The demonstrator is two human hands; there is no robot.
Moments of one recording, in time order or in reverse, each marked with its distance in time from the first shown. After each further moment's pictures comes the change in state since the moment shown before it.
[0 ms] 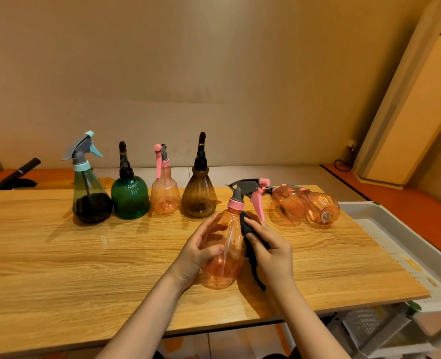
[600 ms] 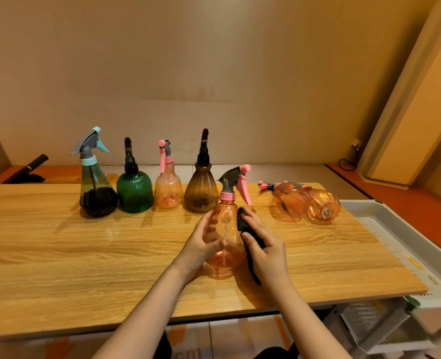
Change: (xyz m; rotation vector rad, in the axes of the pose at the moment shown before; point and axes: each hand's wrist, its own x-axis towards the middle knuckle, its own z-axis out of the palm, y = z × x) left_hand -0.002 0.002 0.003 0.114 0.031 -0.005; right_hand -0.008 -0.003 0.002 0.042 -0.104 0.027
